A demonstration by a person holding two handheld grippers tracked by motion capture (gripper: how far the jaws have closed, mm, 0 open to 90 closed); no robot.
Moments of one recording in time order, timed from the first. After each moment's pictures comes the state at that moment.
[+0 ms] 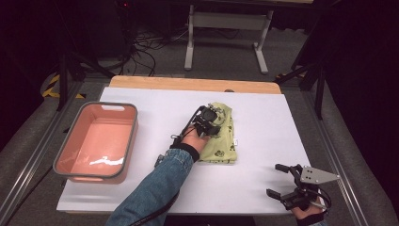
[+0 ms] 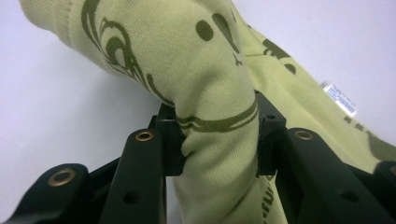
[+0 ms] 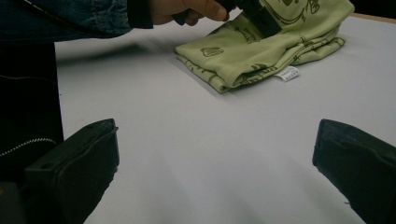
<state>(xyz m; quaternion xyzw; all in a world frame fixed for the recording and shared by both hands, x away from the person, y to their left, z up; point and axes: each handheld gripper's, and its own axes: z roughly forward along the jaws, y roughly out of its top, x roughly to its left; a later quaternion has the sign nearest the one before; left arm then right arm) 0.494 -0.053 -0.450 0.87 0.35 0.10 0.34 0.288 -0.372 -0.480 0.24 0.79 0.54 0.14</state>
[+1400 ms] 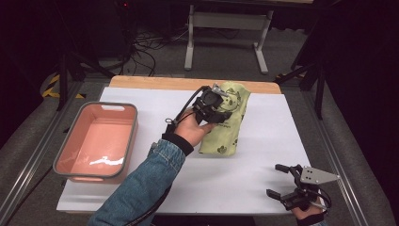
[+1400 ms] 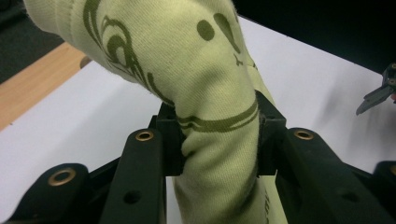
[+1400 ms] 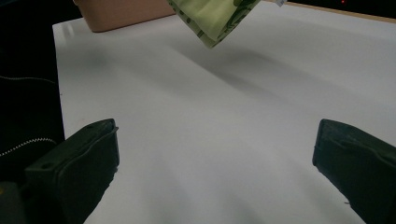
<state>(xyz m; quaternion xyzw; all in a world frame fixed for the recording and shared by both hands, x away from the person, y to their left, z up) 0.444 -0.034 -0.329 0.87 0.25 0.11 0.42 0.287 -0.372 -0.479 0.24 0.79 0.54 0.14</state>
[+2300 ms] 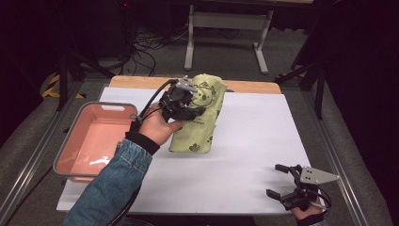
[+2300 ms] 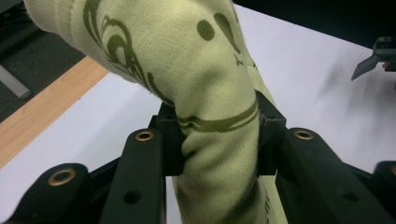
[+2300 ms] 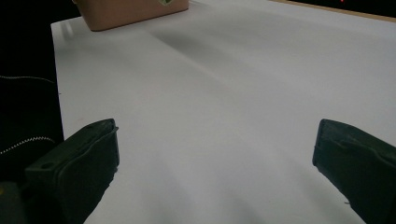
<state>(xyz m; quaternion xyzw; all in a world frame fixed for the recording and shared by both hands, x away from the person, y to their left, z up) 0.420 0.051 -0.294 0.87 0.24 0.14 0.41 0.287 -0.371 -0.479 0.25 0.79 0.54 0.15</state>
